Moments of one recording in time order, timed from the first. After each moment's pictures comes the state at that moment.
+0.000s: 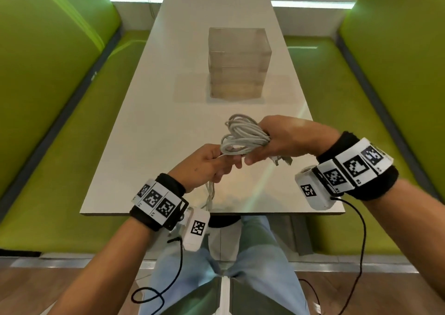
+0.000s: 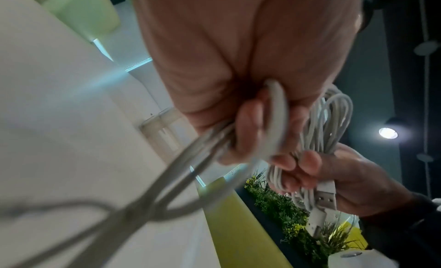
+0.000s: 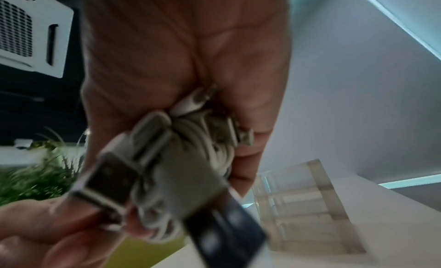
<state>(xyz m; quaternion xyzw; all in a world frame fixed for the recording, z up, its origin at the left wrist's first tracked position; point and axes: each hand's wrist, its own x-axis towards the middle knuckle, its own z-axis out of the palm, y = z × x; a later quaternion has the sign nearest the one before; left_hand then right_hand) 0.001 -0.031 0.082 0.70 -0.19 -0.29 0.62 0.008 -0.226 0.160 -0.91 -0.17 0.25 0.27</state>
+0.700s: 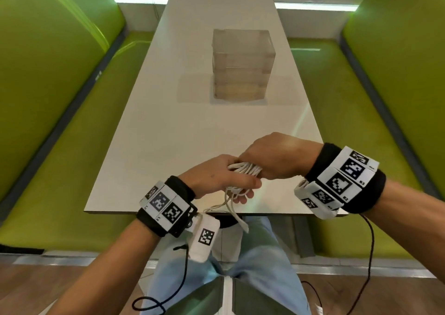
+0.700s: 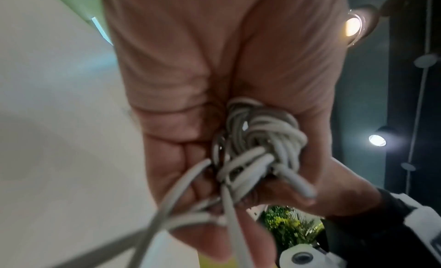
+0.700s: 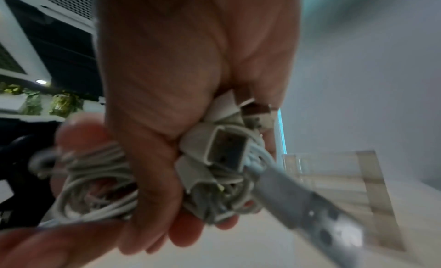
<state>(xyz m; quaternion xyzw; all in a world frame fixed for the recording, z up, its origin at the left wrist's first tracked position) -0.012 -0.042 0.092 0.71 -0.18 -0.41 0.55 -0.002 -0.200 0.138 -0.91 -0.35 0.21 -0.08</state>
